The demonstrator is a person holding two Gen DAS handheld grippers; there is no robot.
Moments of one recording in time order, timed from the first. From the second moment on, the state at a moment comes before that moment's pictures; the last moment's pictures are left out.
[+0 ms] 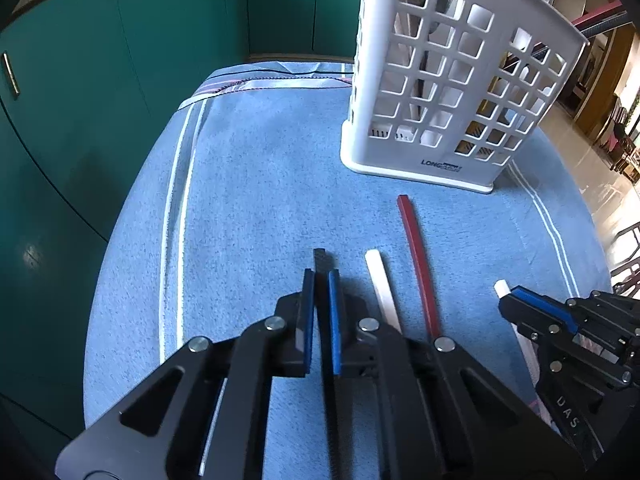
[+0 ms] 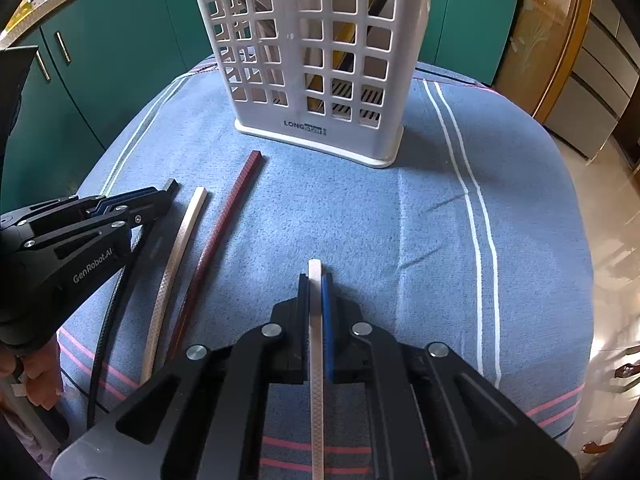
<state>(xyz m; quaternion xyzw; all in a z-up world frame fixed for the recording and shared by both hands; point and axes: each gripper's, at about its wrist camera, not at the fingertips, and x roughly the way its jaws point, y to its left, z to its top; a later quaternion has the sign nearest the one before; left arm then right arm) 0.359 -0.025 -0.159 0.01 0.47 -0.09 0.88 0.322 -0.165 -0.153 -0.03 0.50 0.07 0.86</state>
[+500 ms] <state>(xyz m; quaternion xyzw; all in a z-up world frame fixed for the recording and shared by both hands) 0.305 -0.029 -0.072 -0.01 0.36 -0.09 0.93 0.273 -0.176 -0.081 -0.03 0.40 0.07 0.91</state>
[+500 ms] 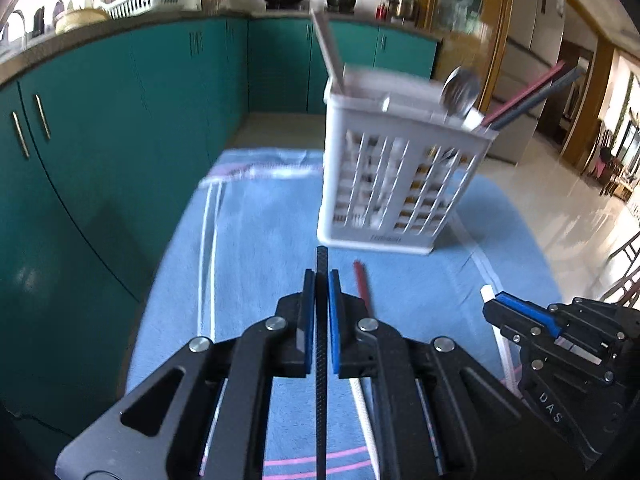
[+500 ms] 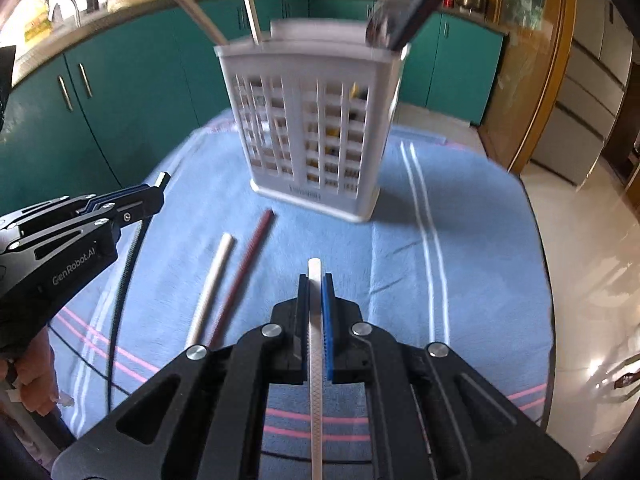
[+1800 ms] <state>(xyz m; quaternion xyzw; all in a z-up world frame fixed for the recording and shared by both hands) 0.310 0.017 0.137 -0.24 0.06 -0.10 0.96 0.269 -0.180 0.143 -0.03 0.02 0.06 1.00</state>
